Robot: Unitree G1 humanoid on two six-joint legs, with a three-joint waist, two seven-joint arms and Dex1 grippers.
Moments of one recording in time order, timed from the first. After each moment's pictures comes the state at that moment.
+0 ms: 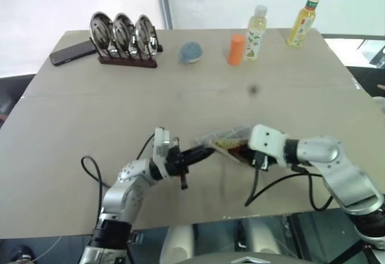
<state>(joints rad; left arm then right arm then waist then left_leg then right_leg) -0.16 0.36 -0.04 -0.01 -0.62 0.19 -1.18 -0.31 -0.67 0.21 -0.66 0.08 0.80 0.94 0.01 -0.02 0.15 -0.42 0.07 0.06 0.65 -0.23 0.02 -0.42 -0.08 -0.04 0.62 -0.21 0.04</state>
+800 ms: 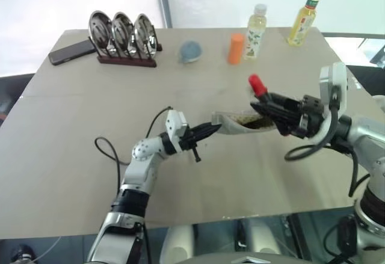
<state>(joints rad) -0.36 0.28 -0.07 0.21 -0.40 -0.09 -1.06 -0.51 -0.28 -0.39 -0.64 0.95 1.17 0.52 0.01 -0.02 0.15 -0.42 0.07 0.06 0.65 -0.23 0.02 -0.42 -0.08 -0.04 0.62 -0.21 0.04</state>
